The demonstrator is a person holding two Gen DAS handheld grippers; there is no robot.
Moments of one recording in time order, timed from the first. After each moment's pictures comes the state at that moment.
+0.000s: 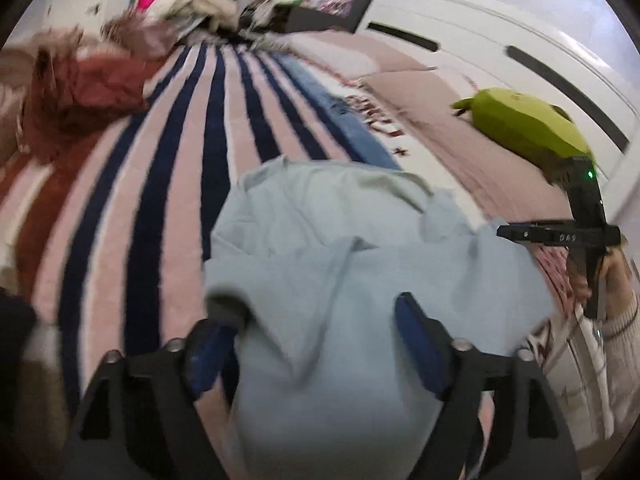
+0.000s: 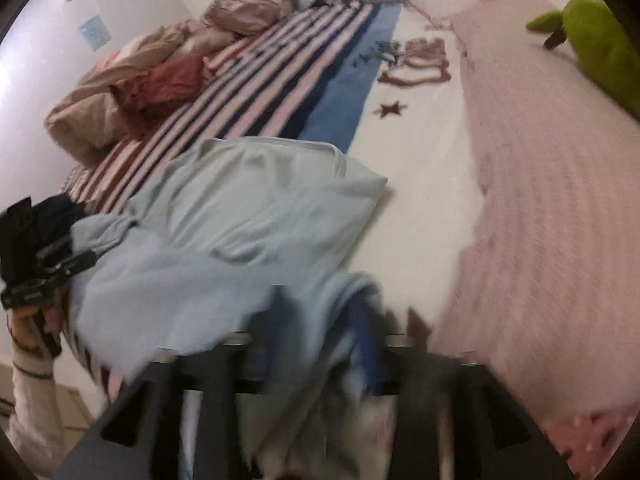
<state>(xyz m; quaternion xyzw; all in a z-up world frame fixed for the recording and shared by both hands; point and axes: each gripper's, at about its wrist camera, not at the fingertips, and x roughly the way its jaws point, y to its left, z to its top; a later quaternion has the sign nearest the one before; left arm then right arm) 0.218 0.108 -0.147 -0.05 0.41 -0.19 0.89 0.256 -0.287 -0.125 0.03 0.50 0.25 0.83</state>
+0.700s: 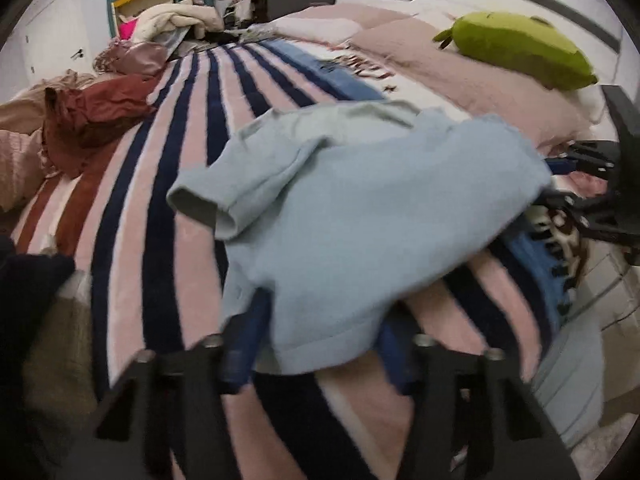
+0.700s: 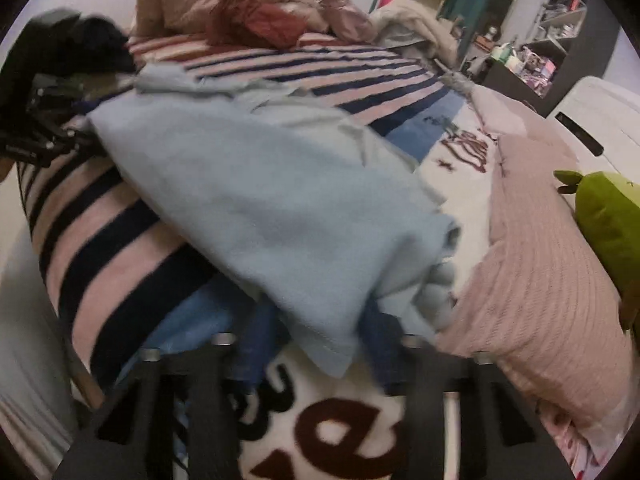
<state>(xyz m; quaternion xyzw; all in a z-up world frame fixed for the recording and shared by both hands) 0.164 0.076 -0.171 0.07 0.43 -0.16 0.88 0.142 -0.213 -0.133 -0.23 0.39 0.26 0.86</state>
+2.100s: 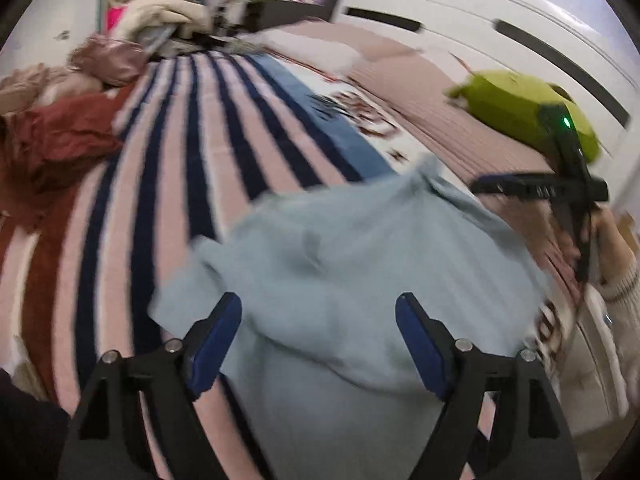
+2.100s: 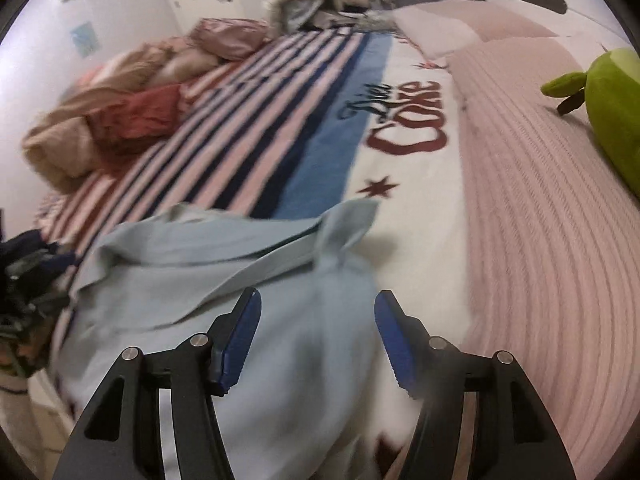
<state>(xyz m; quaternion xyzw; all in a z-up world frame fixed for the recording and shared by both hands) 0.274 0.086 -0.137 0.00 0.44 -0.22 0.87 0.338 -0.265 -0.112 0.02 0.47 0.22 0.85</state>
